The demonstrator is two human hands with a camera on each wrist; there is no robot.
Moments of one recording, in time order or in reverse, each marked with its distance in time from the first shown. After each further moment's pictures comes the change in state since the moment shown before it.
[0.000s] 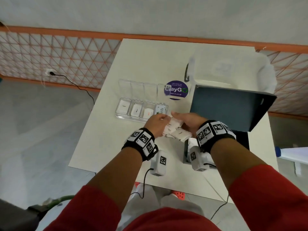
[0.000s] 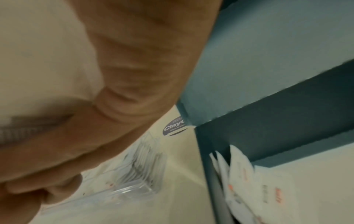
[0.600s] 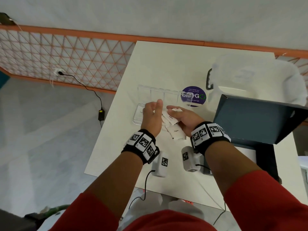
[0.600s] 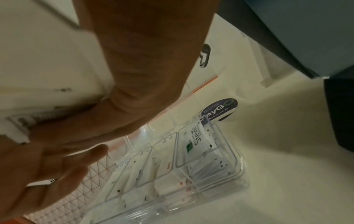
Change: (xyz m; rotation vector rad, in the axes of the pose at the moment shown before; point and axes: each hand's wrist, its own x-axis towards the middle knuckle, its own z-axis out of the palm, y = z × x) left_hand 0.009 0.002 -0.082 -0.225 0.329 0.172; right_hand 0.035 -0.033 0.086 0.268 -0.057 -0.151
